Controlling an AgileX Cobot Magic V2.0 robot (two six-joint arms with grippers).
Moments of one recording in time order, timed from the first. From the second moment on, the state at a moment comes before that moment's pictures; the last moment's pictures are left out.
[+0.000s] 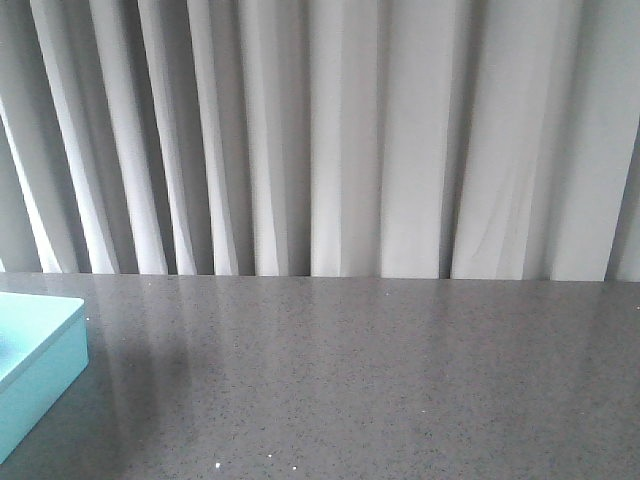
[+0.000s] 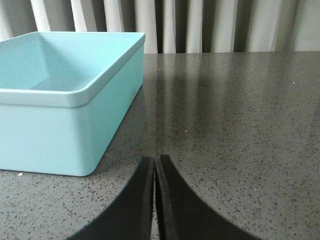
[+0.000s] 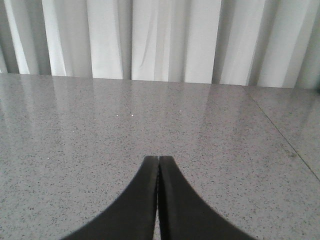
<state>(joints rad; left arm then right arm) 0.06 -0.01 0.02 -0.08 0.21 0.02 -0.10 0.04 -0.60 -0.02 0.82 -0.04</state>
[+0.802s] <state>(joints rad) 0.06 -0.01 0.02 -0.08 0.21 0.02 -0.10 0.04 -0.57 -0.02 0.81 -0.04</state>
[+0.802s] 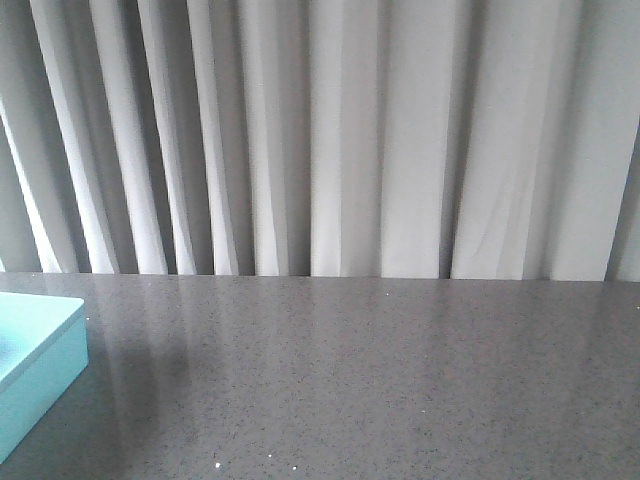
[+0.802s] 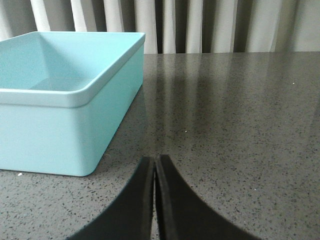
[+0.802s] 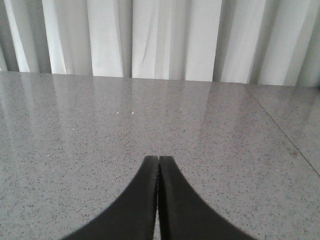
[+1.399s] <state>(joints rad) 0.06 -0.01 0.02 -0.08 0.21 0.02 -0.10 0.04 -0.38 -0.02 0.70 -0.04</state>
